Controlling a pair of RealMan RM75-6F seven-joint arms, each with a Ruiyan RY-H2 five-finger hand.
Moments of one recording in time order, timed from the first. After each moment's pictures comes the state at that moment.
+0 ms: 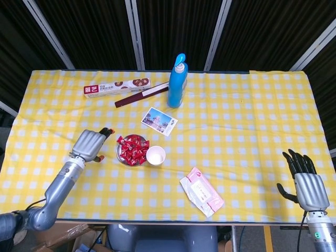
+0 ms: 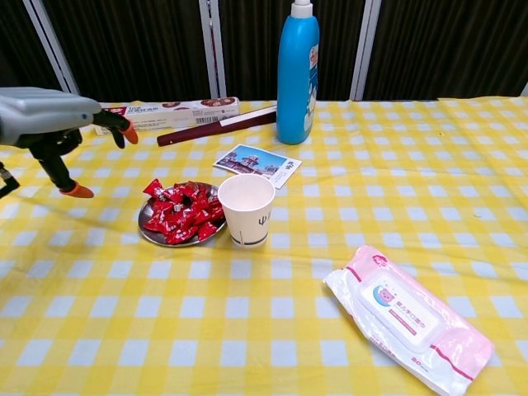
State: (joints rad) left arm -0.71 -1.33 -0.22 -1.74 0.86 0.91 0.76; right arm 0.10 -1.11 0.06 -1.66 -1.46 1.40 -0.02
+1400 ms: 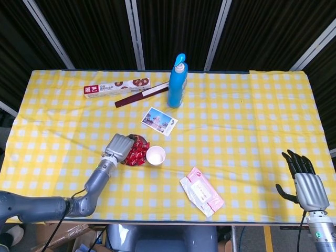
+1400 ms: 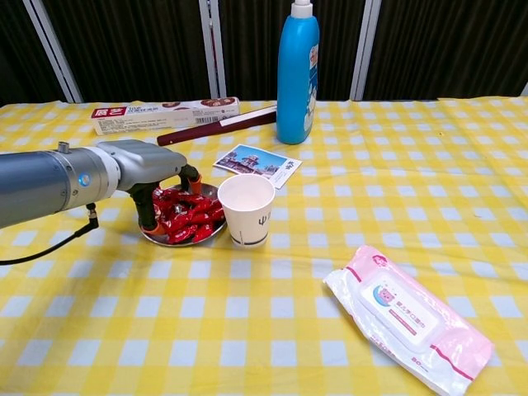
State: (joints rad) left arm -0.99 -1.61 -0.11 -1.49 0.56 0.93 0.87; right arm 0.11 -1.08 0.05 -1.68 -1.45 1.37 0.04
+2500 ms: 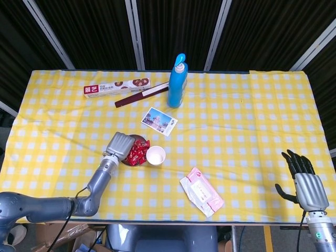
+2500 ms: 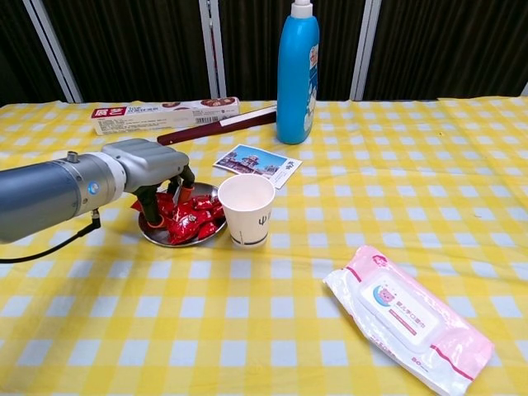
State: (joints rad) left arm -0.99 -1.68 -0.09 -1.38 0.64 0.98 0.82; right arm 0.10 -1.09 0.05 -1.68 -1.46 1.38 0.06
